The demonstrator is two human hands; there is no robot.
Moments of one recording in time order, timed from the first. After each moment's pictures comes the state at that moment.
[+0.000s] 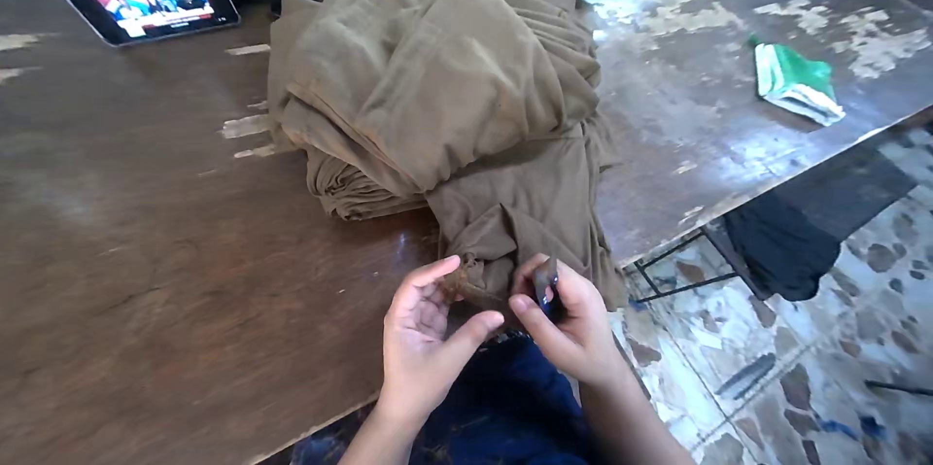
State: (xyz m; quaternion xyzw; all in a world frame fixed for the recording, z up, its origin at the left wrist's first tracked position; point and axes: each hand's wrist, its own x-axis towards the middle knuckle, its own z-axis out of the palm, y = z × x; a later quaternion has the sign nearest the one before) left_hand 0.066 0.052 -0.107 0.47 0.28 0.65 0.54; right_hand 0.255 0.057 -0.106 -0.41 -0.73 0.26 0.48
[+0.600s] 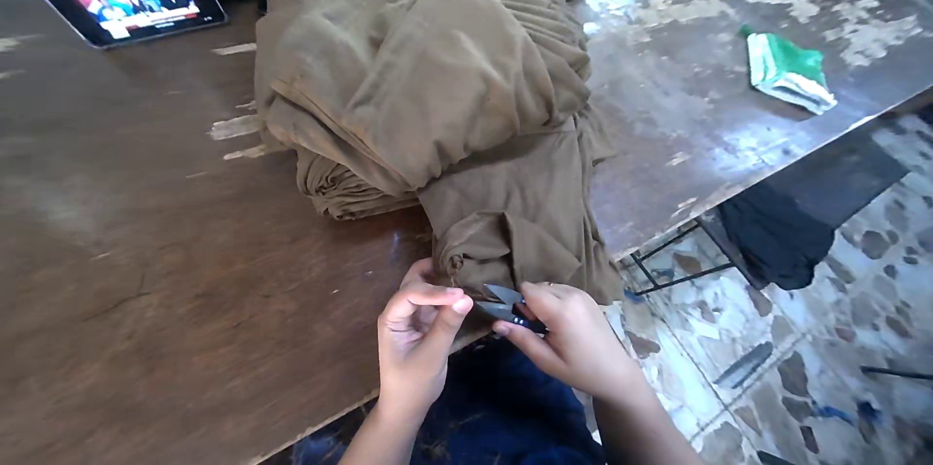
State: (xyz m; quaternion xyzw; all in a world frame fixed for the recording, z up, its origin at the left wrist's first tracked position) left_hand 0.071 0.051 -0.109 0.42 0.24 0.68 0.55; right_hand 0.265 0.039 -0.101 -0.48 -0.82 0.12 0.30
